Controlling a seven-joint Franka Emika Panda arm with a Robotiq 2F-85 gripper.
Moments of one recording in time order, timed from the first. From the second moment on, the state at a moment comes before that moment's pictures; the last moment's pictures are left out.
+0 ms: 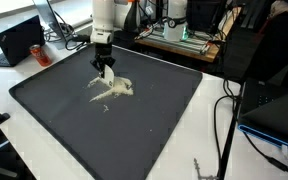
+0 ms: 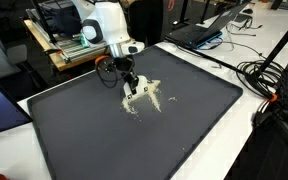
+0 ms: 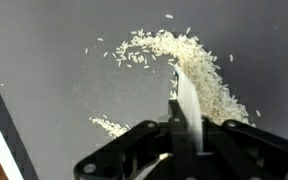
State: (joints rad) arm -0.61 0.51 0.28 -2.29 -0.74 3.14 -1.09
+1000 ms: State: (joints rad) arm -1.07 0.36 0.83 -2.45 -0.63 3.10 -1.09
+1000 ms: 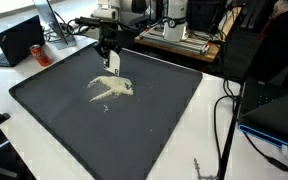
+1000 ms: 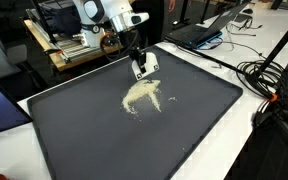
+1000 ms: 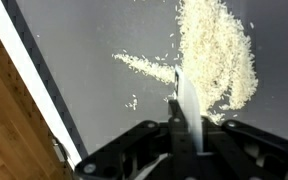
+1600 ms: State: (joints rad) arm -1.33 0.31 1.17 -2.49 -0.48 3.02 -0.98
